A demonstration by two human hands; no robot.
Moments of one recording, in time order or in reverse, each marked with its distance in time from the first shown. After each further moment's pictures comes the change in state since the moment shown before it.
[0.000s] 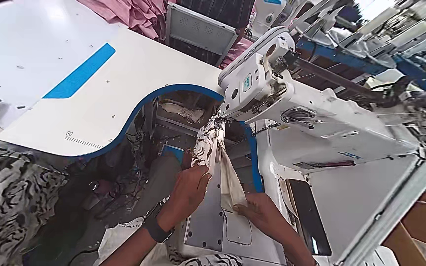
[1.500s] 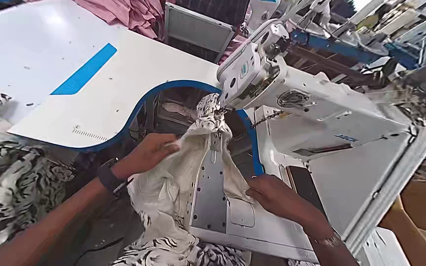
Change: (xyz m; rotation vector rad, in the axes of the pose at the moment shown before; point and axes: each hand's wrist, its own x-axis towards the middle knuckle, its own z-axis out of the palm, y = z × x) left_hand 0.020 -0.066 -0.109 -0.089 -0.265 0.147; right_hand 0.009 -0.017 -0.032 -0.285 -0.300 -0.134
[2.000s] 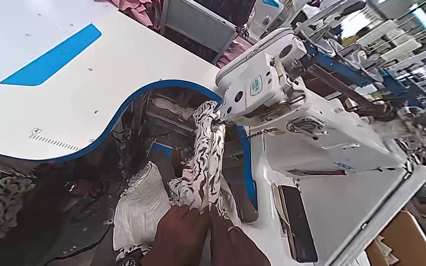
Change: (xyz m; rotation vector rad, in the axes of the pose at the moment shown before) left_hand -0.025 0.070 0.141 0.484 0.516 0.142; right_hand 0.023 -0.136 0.030 -0.426 0.618 0.298
